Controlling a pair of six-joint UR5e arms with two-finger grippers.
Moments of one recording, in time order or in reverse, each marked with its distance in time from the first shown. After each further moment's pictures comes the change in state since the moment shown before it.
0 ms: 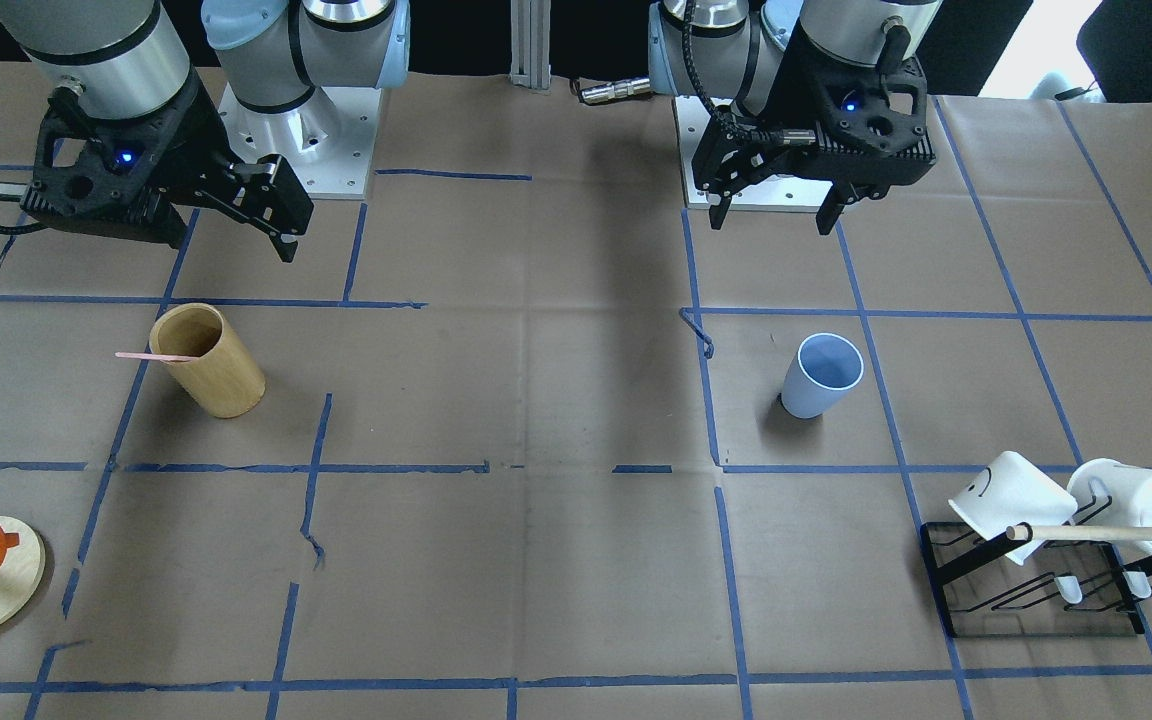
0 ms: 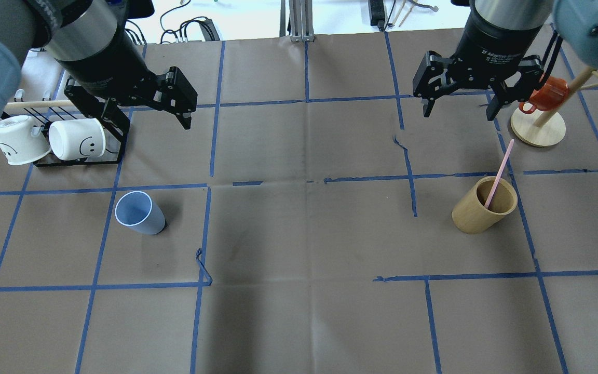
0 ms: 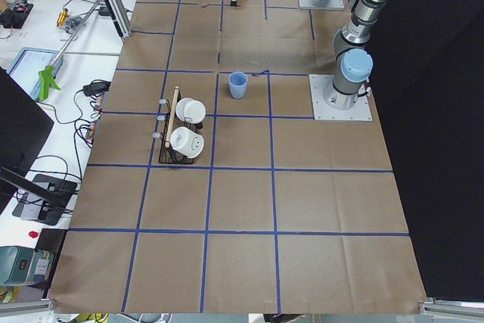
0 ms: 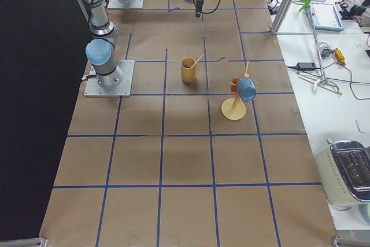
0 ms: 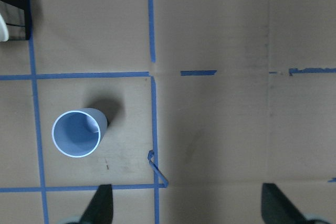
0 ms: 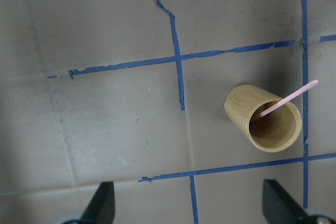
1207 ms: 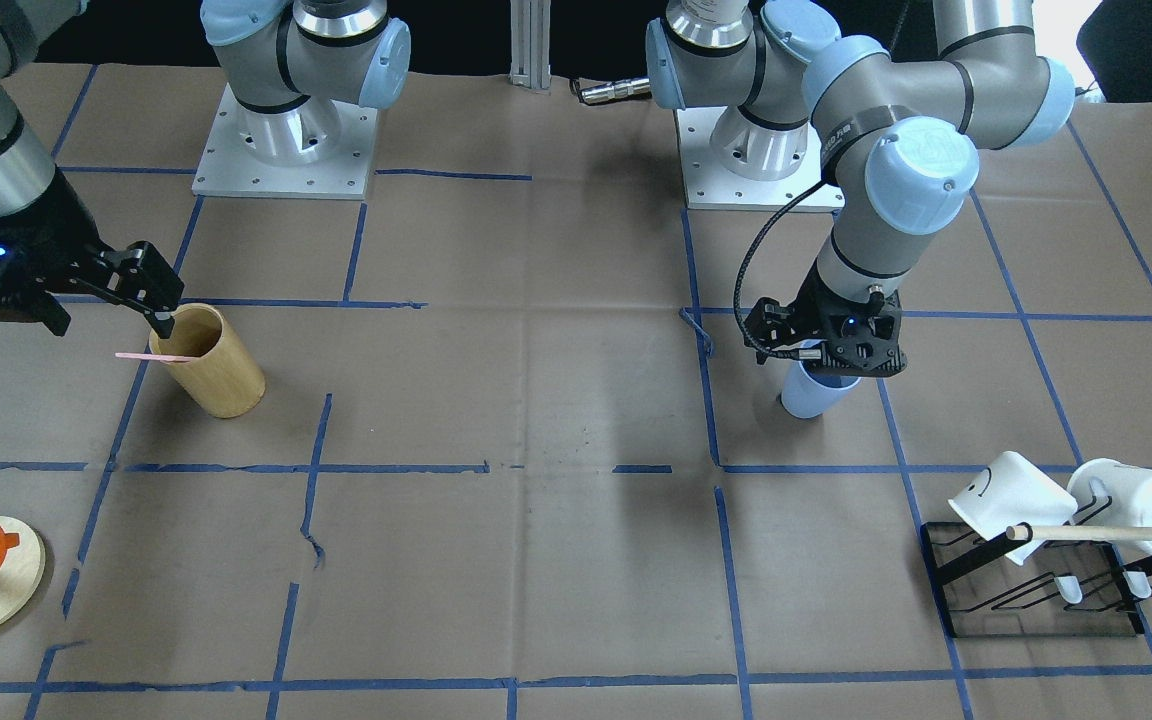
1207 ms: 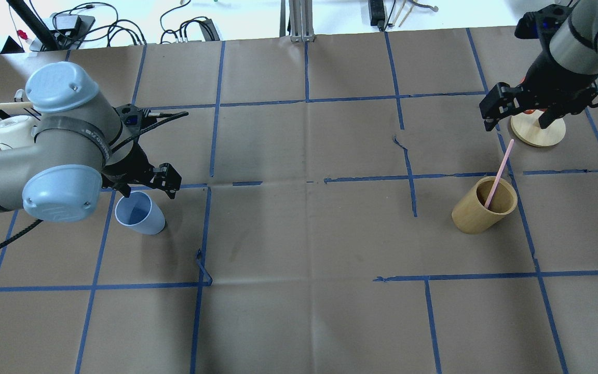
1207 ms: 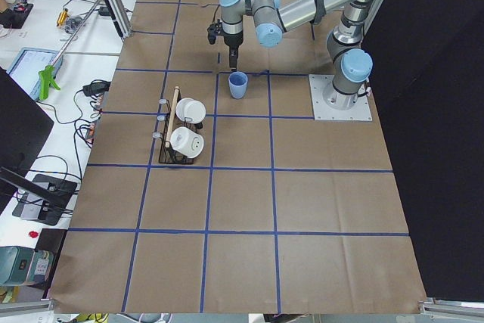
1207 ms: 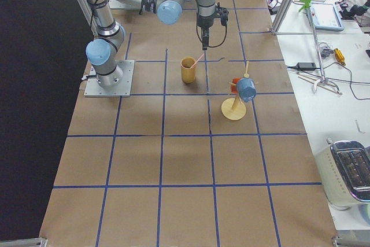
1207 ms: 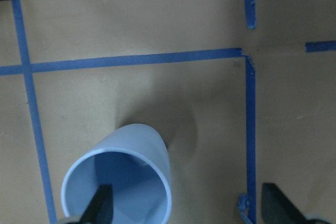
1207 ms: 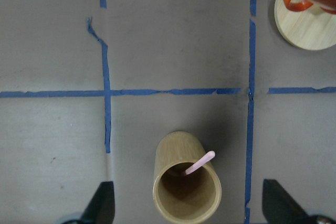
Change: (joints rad) left arm 0.159 -0.127 -0.486 0.542 0.049 0.216; right arm -0.250 -0.036 0.326 -0.432 -0.003 -0.367
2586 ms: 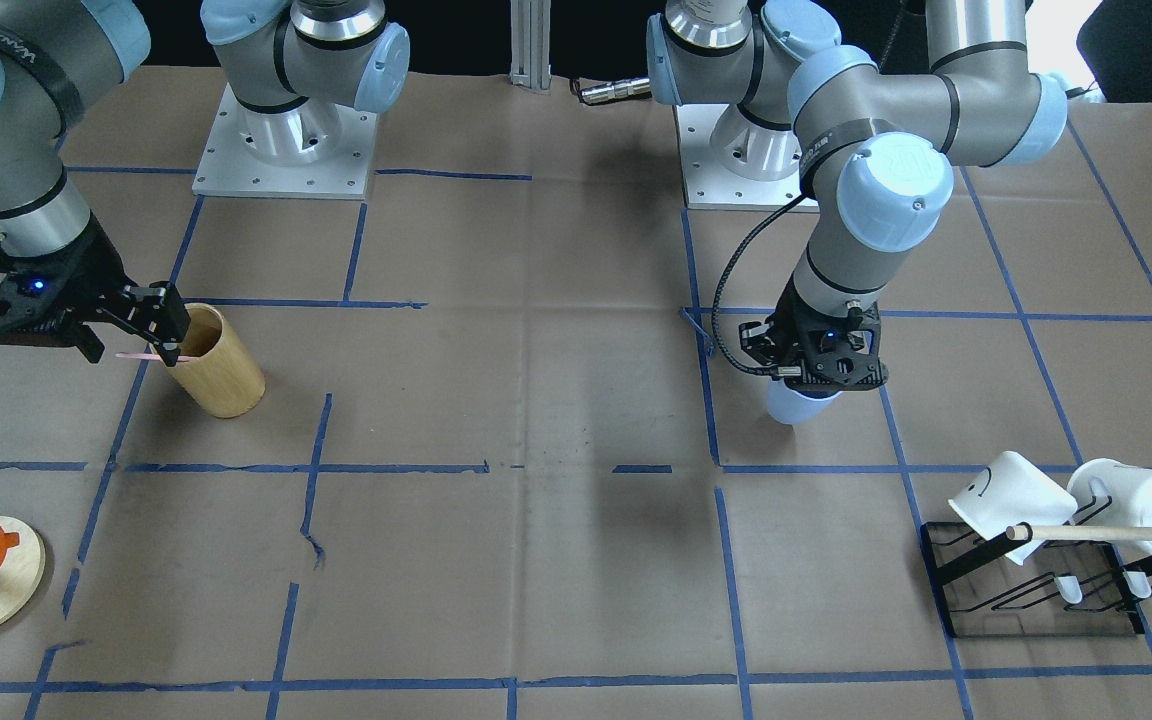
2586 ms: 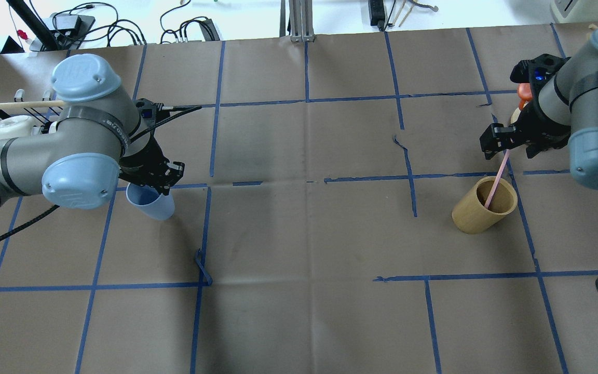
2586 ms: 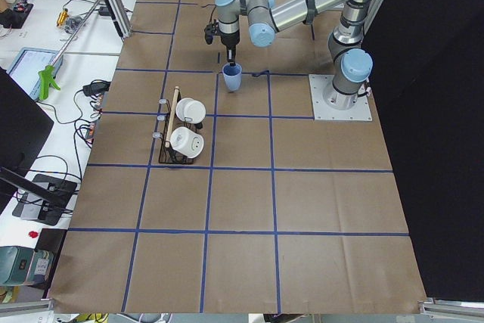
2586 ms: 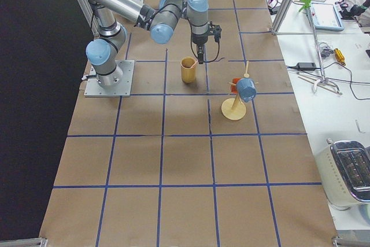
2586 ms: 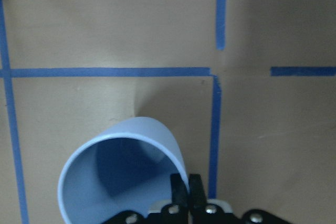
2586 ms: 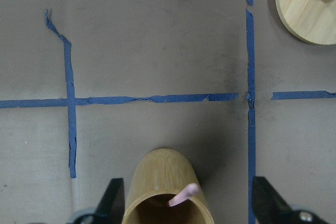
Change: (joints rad) left arm -0.117 -0.036 0.105 -0.064 0.003 -0.199; right arm -0.050 -0.003 0.158 -0.182 0.007 -0.033
